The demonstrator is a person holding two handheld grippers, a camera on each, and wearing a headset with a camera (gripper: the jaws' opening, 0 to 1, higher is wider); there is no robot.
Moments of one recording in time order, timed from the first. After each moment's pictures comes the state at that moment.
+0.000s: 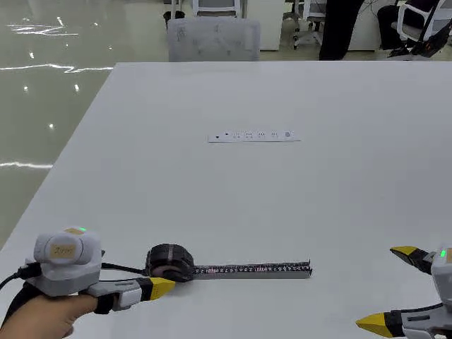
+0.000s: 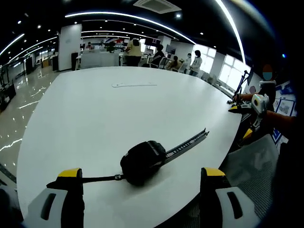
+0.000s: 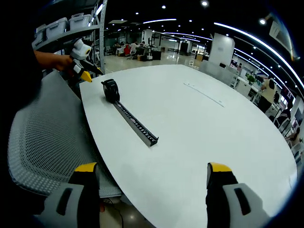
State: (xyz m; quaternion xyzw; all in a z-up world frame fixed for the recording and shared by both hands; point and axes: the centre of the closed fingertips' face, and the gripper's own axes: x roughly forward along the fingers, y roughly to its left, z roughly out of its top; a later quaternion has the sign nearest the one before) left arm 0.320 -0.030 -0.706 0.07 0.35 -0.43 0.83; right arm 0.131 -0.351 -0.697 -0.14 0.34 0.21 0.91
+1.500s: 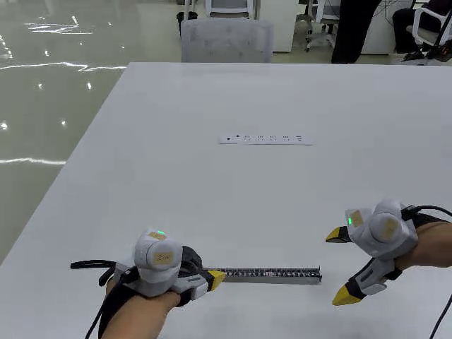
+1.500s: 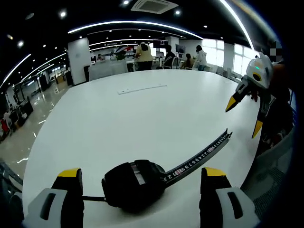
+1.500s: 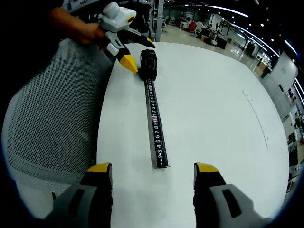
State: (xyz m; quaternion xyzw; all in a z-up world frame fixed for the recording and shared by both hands) left arm 0.340 -0.081 -0.735 0.14 0.28 -0.35 0.88; right arm 0.207 -0.303 -0.745 -0.27 0.43 0.43 0.75
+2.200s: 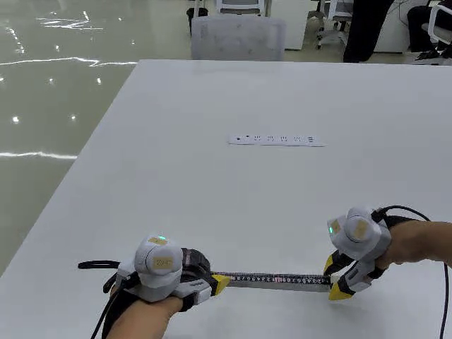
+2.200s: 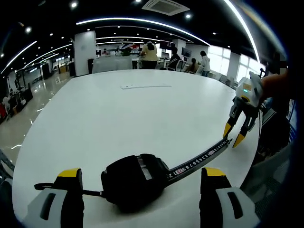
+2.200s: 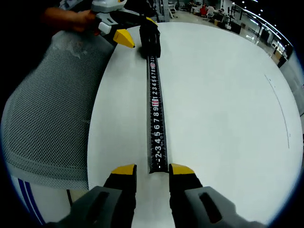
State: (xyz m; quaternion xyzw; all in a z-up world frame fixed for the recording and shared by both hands) left arm 0.341 -0.075 -0.745 0.09 0.31 -0.35 0.88; right arm 0.211 -0.305 -0.794 -0.26 0.50 0.47 0.68
